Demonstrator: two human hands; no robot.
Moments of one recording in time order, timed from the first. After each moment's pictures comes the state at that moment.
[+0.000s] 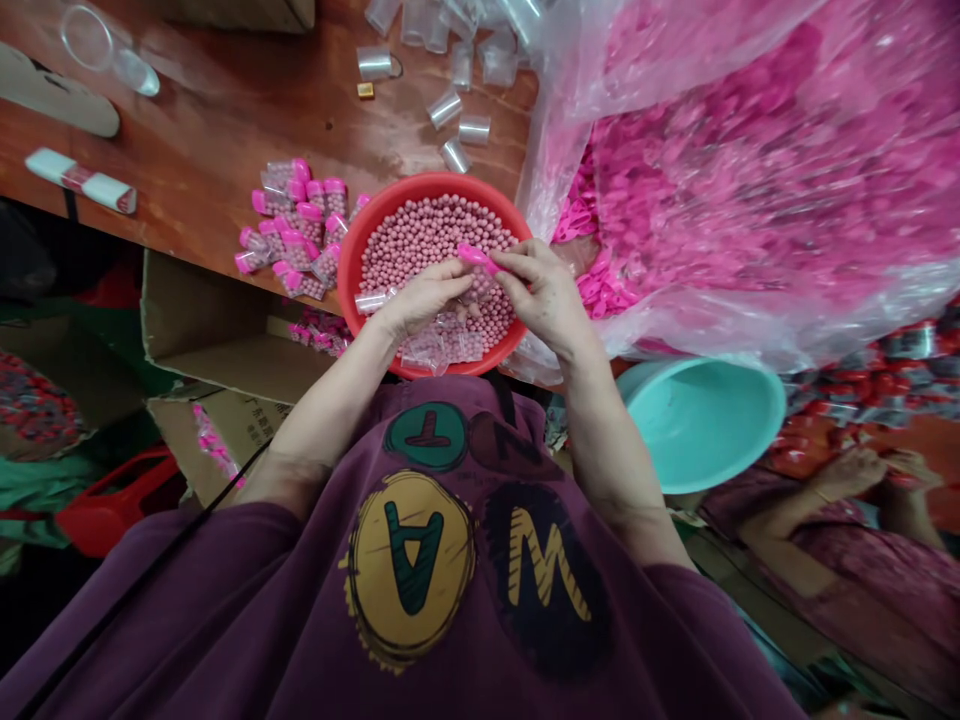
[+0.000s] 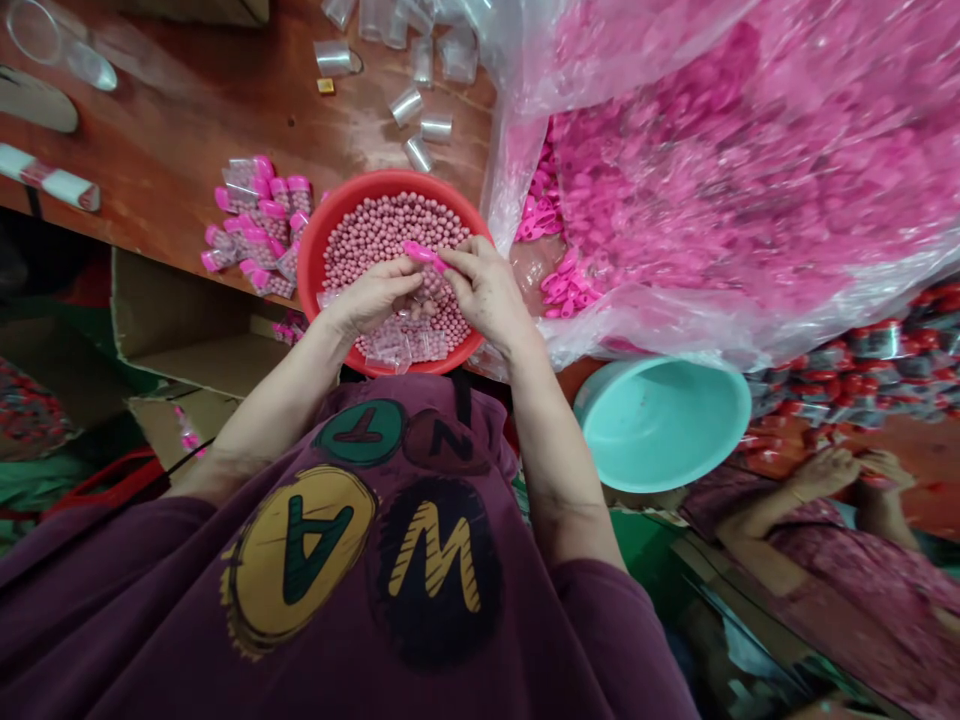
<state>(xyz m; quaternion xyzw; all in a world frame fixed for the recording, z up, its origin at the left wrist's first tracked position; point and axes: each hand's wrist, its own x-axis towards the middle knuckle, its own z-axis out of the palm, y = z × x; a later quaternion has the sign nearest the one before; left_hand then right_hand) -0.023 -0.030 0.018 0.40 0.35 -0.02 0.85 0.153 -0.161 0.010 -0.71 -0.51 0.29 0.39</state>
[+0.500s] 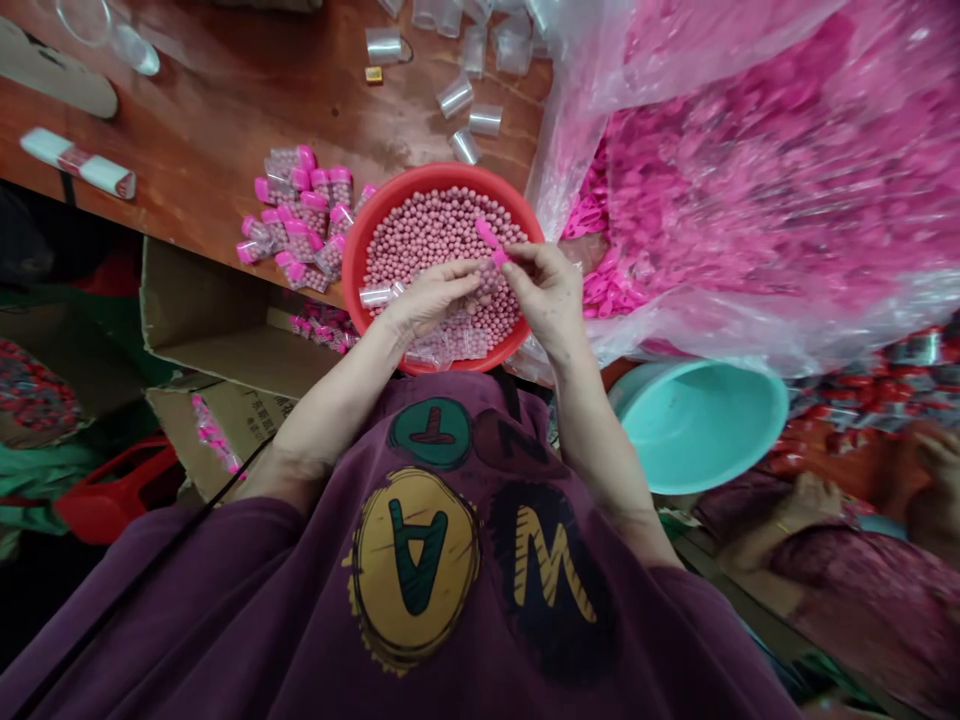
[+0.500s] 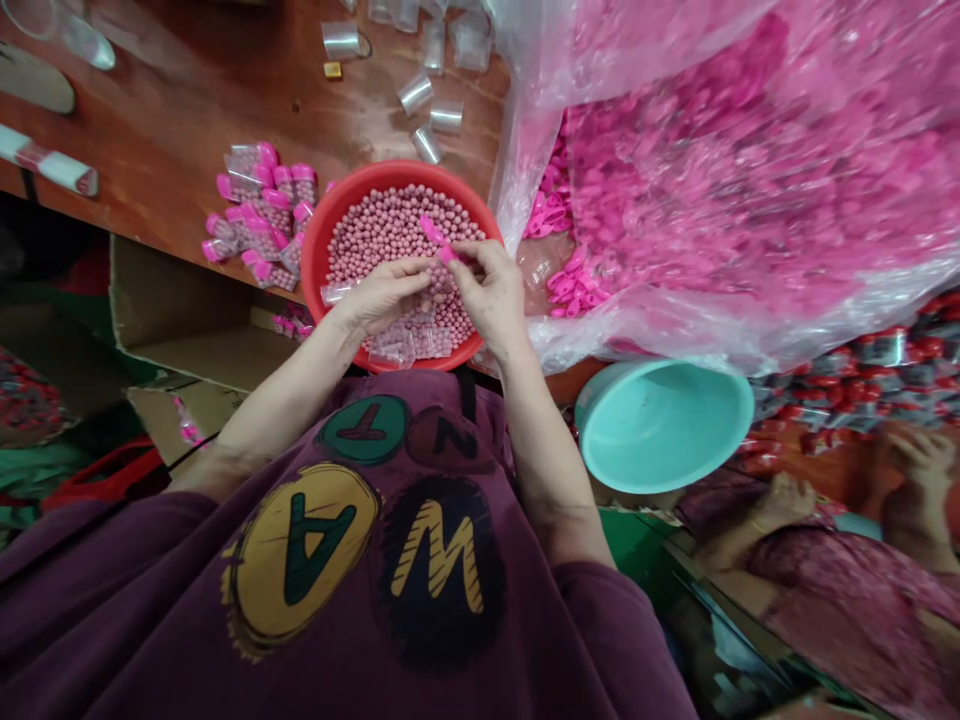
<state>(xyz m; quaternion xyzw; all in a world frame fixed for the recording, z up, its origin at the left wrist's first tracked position) -0.027 -0.040 0.001 0.32 0.40 0.03 0.86 0.135 -0.165 -0.013 -0.75 -0.42 0.25 0.46</state>
